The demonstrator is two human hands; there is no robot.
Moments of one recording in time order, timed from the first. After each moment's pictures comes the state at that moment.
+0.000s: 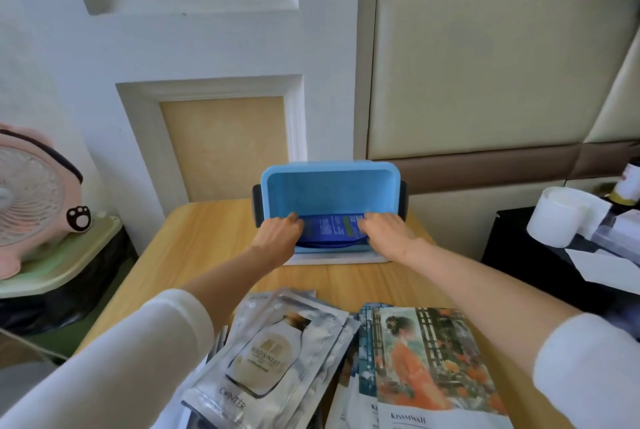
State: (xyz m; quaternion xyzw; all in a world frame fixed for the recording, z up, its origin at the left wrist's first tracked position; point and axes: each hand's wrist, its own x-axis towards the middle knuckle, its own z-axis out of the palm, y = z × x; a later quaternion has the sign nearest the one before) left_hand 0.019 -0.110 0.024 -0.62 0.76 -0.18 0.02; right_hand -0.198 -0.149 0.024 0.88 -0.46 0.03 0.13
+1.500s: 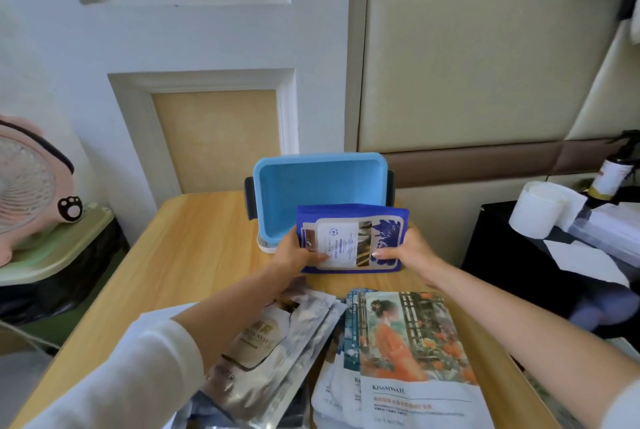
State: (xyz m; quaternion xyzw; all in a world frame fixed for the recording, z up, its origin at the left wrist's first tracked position) left_hand -0.033 -0.071 0.000 -0.63 0.48 0.42 -0.44; right_hand -0.251 -0.102 0.006 0.63 -0.54 0.35 -0.43
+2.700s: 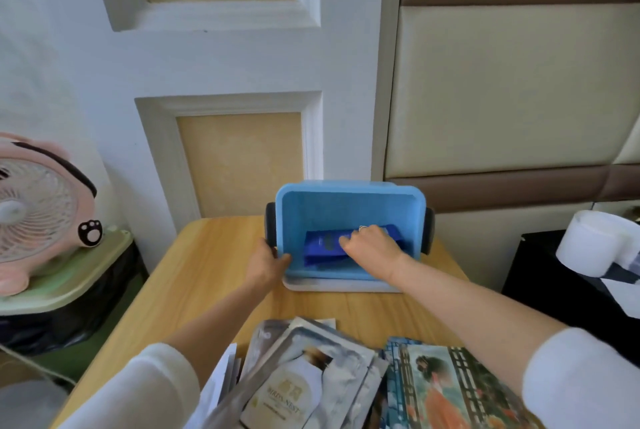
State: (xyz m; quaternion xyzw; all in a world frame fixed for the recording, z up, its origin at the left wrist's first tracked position) left_hand 0.059 -0.115 -0.003 -0.74 0.45 0.26 -0.42; right_hand -0.142 -0.155 0.034 0.88 -0.36 -0.07 0.30
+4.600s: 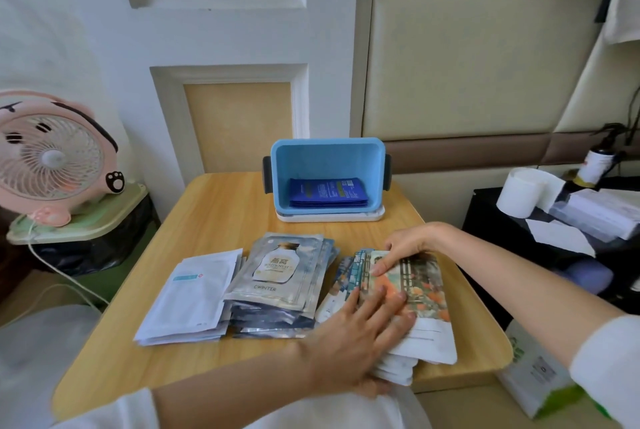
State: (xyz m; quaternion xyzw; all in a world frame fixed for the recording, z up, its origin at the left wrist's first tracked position) left_hand -0.101 0.131 -0.027 -0.36 0.92 -0.18 -0.01; right_hand -0.255 -0.040 0.042 0.76 -0.54 -0.17 -0.32
